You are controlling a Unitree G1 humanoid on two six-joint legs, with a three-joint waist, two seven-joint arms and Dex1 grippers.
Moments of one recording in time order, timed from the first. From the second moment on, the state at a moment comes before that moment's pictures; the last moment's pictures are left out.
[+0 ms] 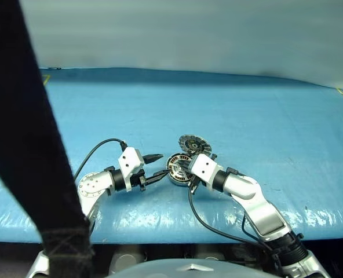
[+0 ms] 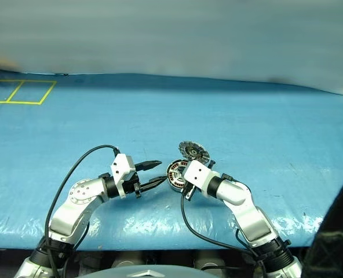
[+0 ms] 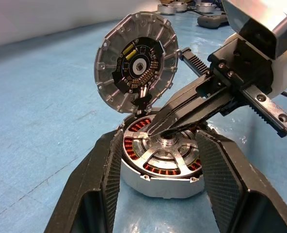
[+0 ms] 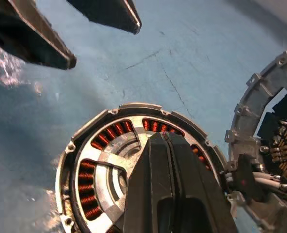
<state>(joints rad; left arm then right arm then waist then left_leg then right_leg) -0.06 0.42 -0.21 -0.18 -0.26 0.13 -0.84 -0.05 -0.40 0.29 -0.24 0.00 0.22 0.62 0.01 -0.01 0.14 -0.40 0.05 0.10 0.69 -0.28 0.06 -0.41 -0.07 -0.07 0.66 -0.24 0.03</state>
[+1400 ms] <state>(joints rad) -0.06 0.40 -0.22 -0.24 -0.26 0.20 -0.82 -0.18 -0.42 0.03 -0.25 0.39 0.39 0.70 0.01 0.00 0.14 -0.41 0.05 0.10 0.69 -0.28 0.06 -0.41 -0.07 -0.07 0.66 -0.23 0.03</state>
